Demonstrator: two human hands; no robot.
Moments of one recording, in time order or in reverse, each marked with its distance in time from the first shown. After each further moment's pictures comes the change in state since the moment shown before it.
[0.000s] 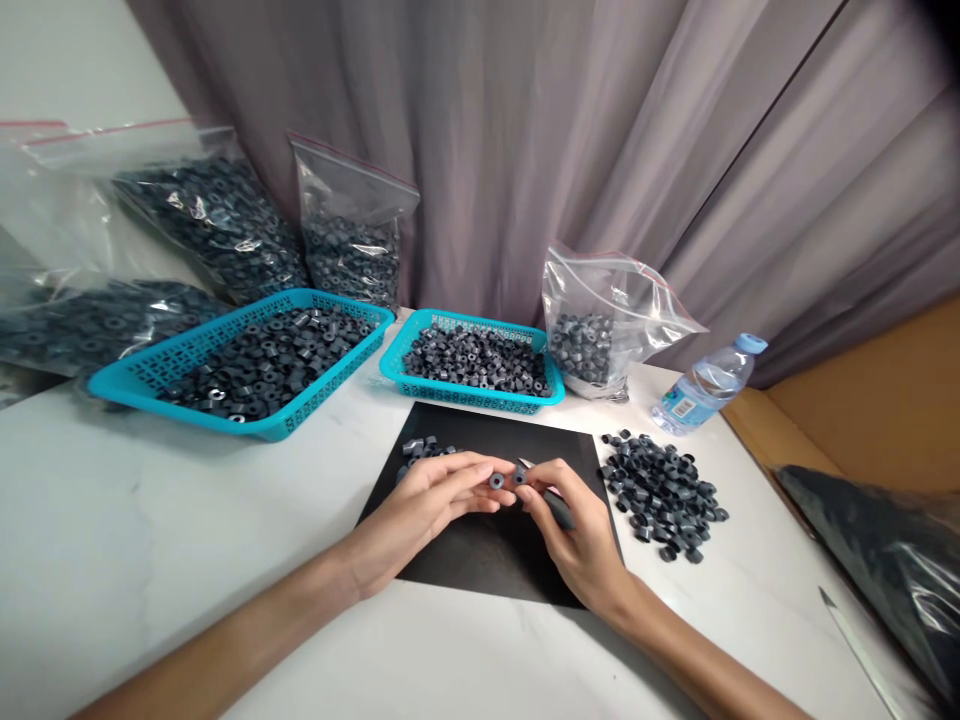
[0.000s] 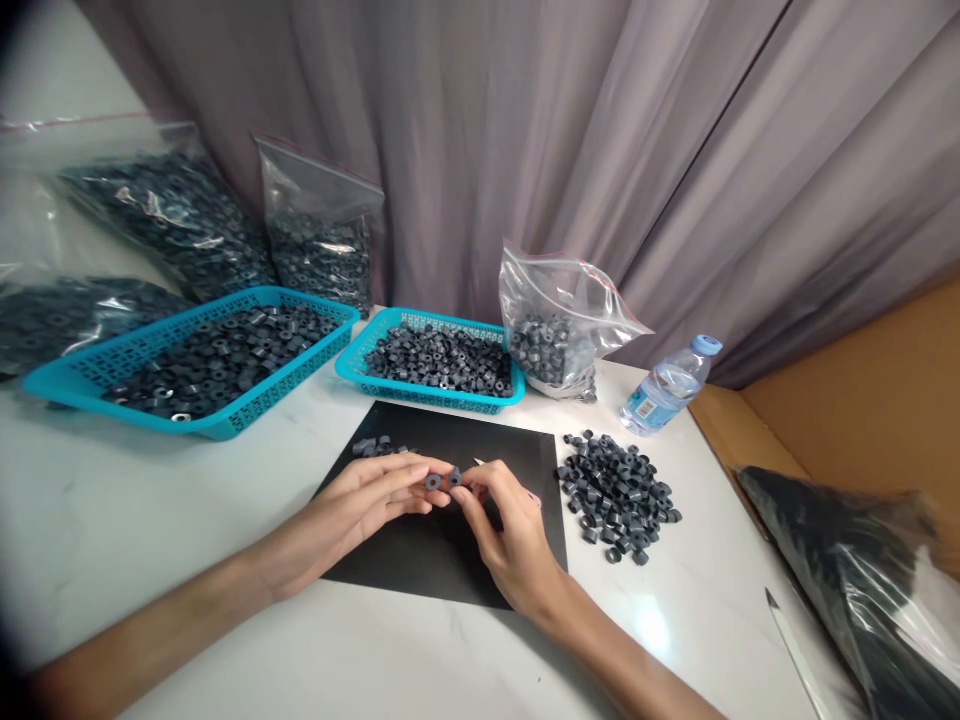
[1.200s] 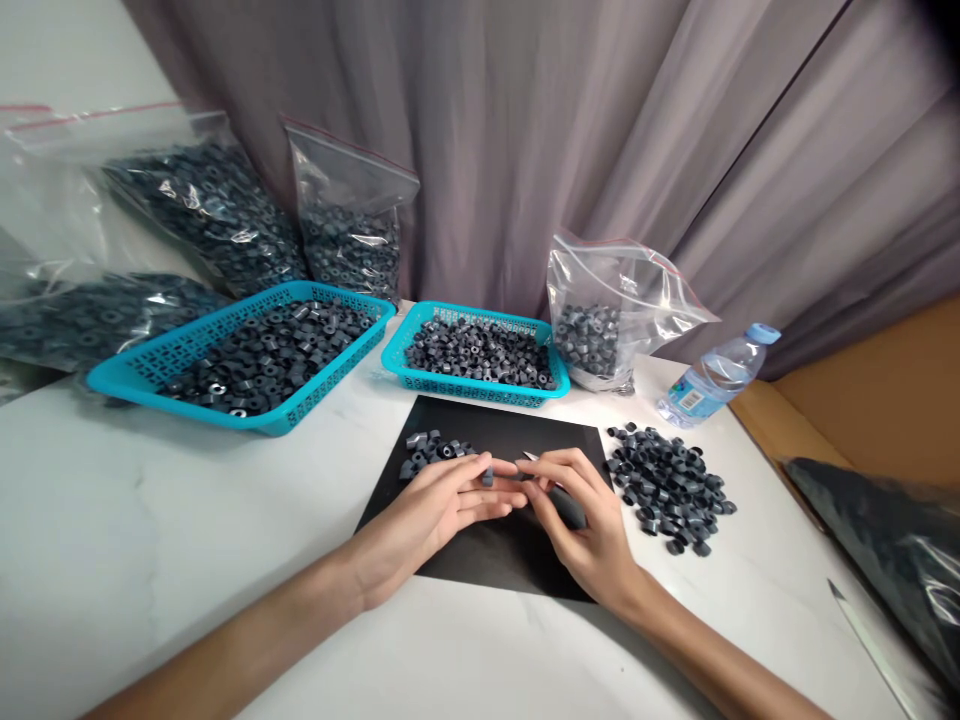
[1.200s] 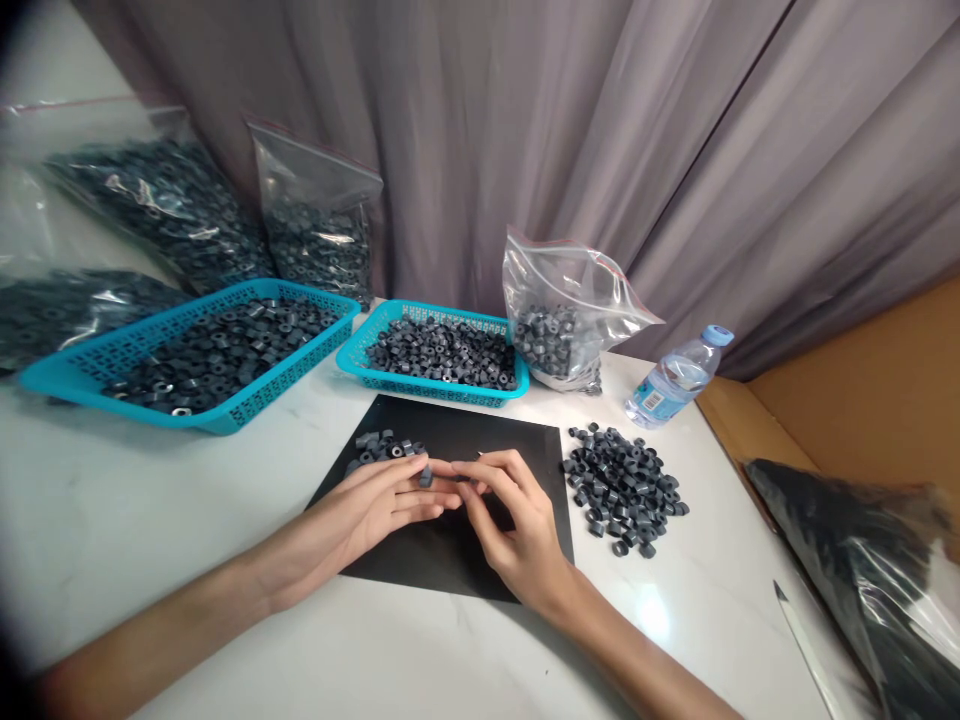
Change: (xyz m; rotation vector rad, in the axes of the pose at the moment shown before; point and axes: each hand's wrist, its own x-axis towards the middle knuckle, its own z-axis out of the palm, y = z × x) left_hand -0.005 -0.001 0.007 -0.274 0.049 -0.125; right_hand 0.001 -0.004 -0.004 0.016 0.045 -0.080
